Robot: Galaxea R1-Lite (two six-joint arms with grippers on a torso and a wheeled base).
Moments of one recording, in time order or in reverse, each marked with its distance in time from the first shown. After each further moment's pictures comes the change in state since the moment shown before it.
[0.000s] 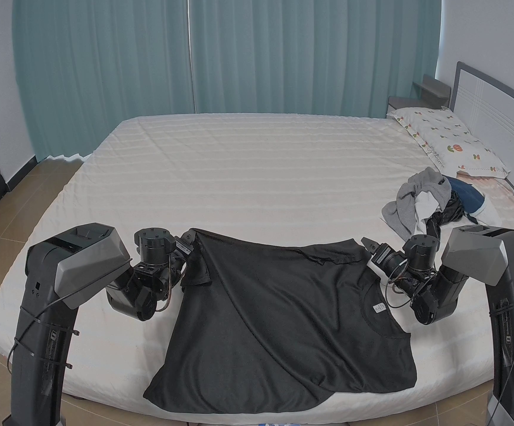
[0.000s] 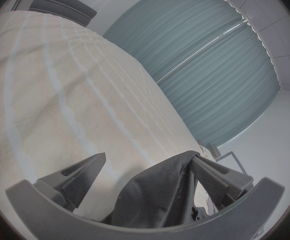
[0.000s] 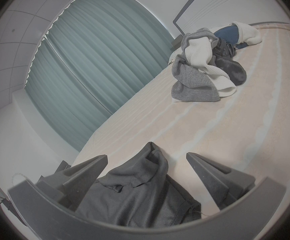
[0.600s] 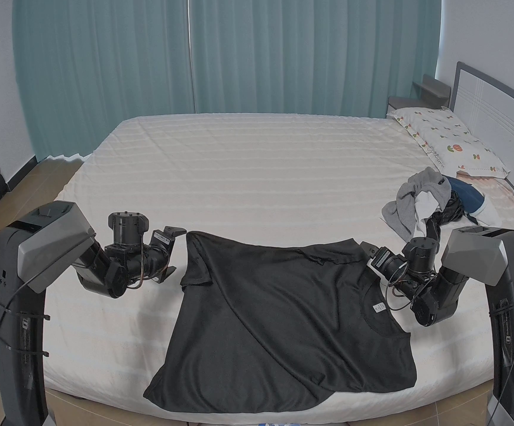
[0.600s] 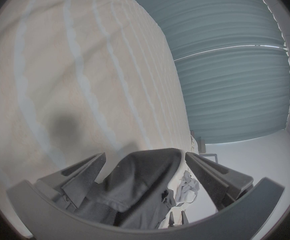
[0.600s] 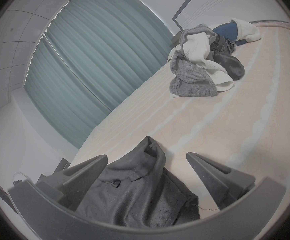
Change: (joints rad) left arm 0.102 -0.147 0.032 0.282 -0.388 -0.268; right arm -0.001 0.002 0.016 0.011 0.013 0.001
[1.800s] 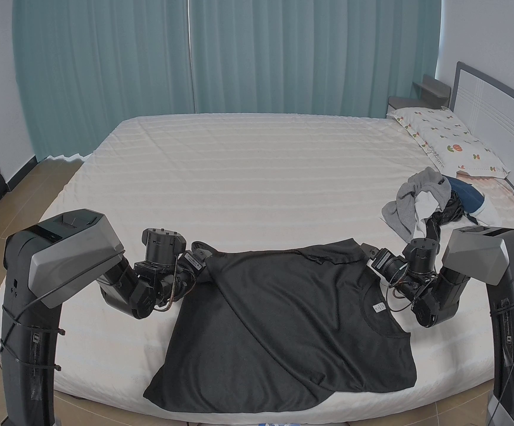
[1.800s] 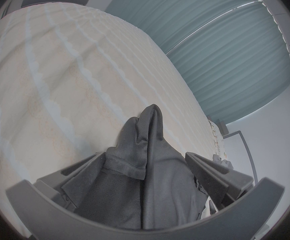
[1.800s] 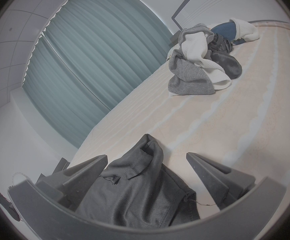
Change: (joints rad) left arm -0.162 -0.009 0.082 0.021 0.265 0.233; right arm 0.003 -0.010 0.024 0.001 -0.004 0.001
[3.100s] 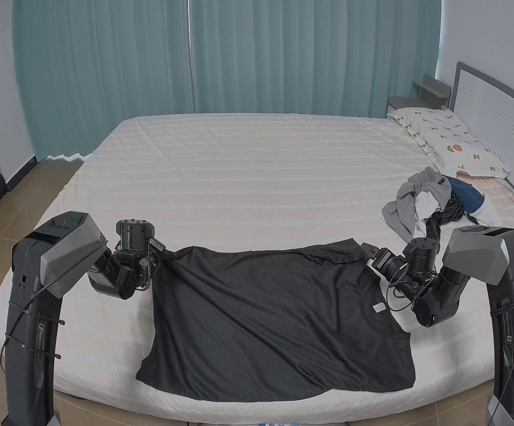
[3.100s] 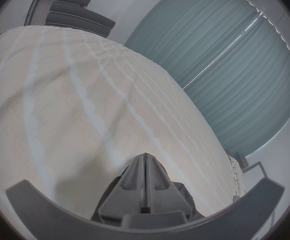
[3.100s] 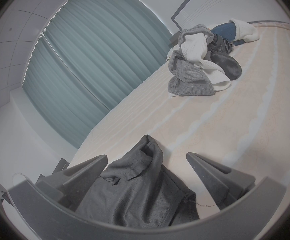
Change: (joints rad) left arm 0.179 0.143 -0.228 0.012 0.197 0.054; right arm -0.001 -0.001 -0.002 0.003 -0.005 0.000
